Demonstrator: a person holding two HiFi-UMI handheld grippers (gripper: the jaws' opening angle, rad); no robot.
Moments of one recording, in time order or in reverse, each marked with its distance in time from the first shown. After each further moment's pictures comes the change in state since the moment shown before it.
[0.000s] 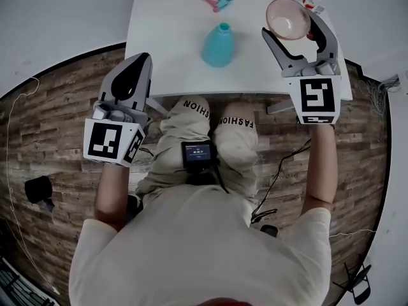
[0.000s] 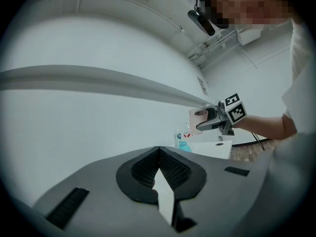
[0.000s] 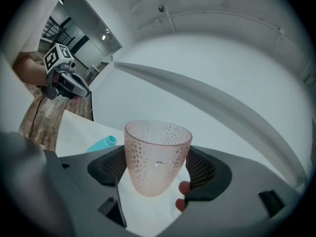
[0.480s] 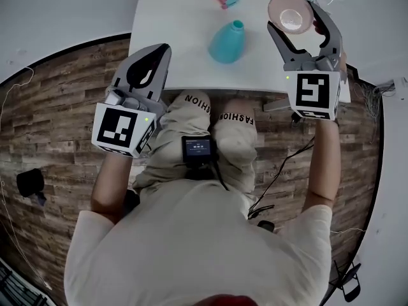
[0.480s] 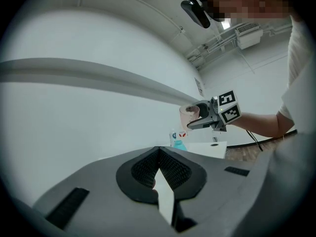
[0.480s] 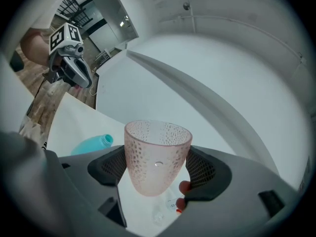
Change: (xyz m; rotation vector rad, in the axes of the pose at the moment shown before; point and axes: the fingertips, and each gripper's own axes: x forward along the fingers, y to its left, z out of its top) left arm 0.008 -0.009 -0.005 -0.019 0.000 -0.068; right arm 0.017 0.008 0.023 -0.219 0.051 -0.015
